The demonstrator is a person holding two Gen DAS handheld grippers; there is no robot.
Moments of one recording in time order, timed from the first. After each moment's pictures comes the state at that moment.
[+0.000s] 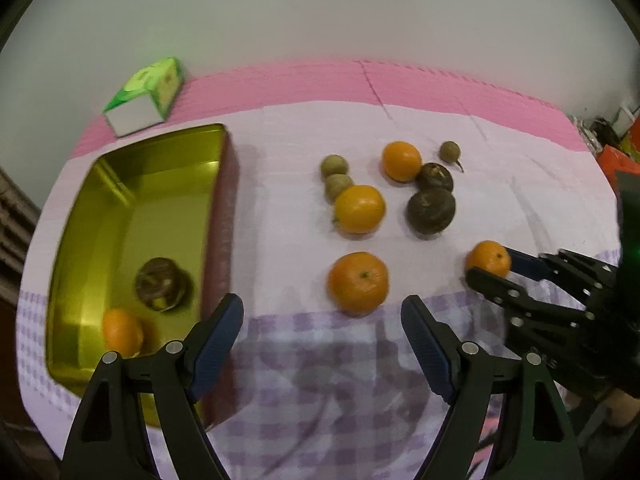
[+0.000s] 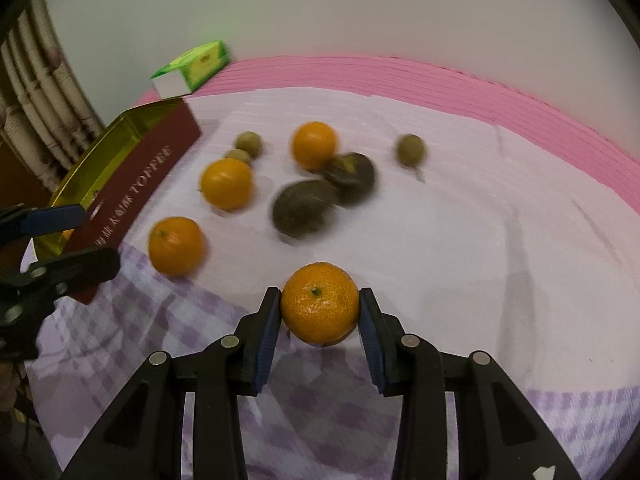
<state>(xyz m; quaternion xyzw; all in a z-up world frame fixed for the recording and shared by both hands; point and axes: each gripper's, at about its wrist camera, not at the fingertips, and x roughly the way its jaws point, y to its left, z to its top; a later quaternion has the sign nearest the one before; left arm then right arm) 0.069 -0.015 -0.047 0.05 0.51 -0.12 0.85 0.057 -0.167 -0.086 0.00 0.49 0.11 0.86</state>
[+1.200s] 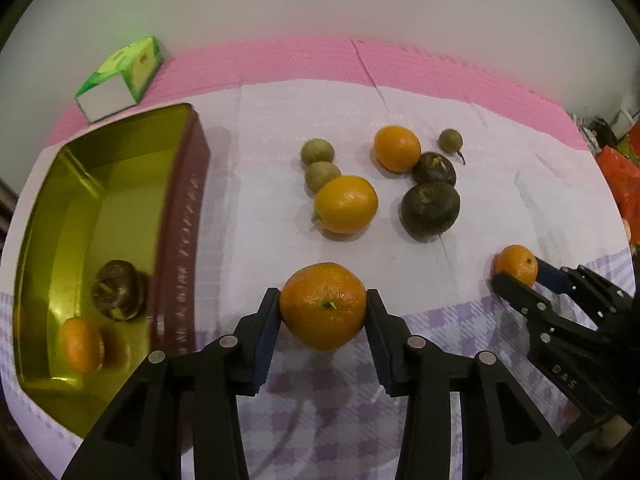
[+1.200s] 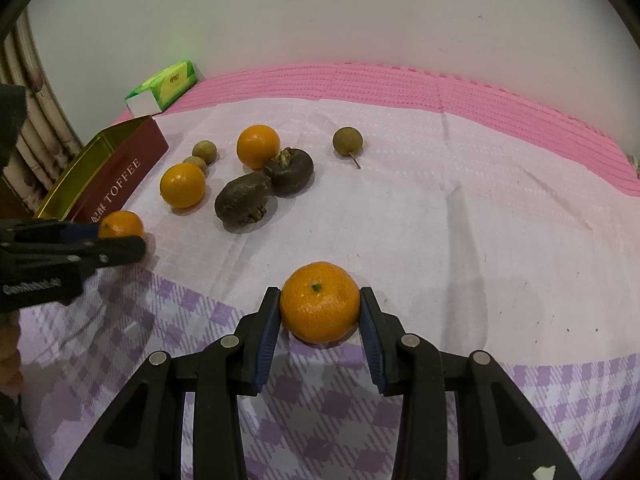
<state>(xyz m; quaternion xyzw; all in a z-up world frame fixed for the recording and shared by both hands) 0.090 -0.024 -0.069 0.03 0.54 -0.13 0.83 0.044 -0.195 -0.091 0.02 0.47 0.07 0.88</state>
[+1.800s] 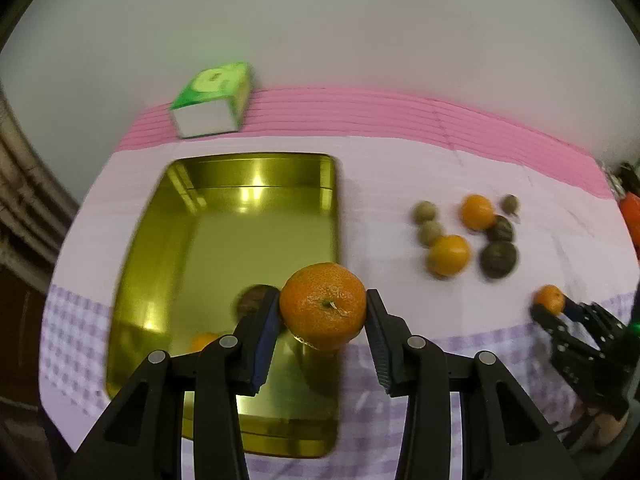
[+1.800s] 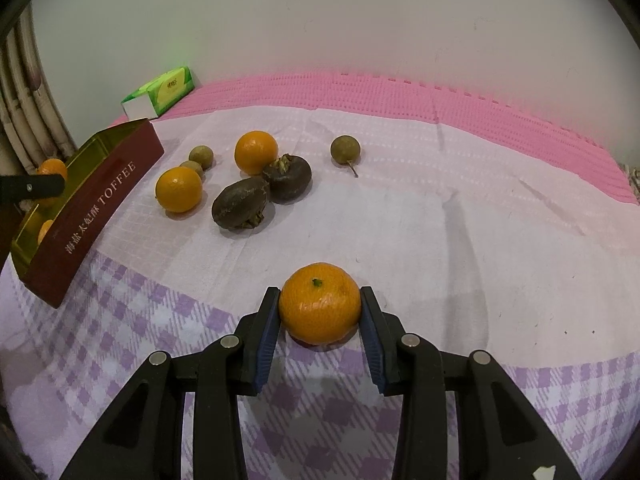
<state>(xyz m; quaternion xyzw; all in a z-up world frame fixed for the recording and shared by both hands) 0.092 0.068 -0.022 0.02 0.49 -0.05 0.87 0.040 -0.188 -0.094 0.00 0.44 0.05 0.89</state>
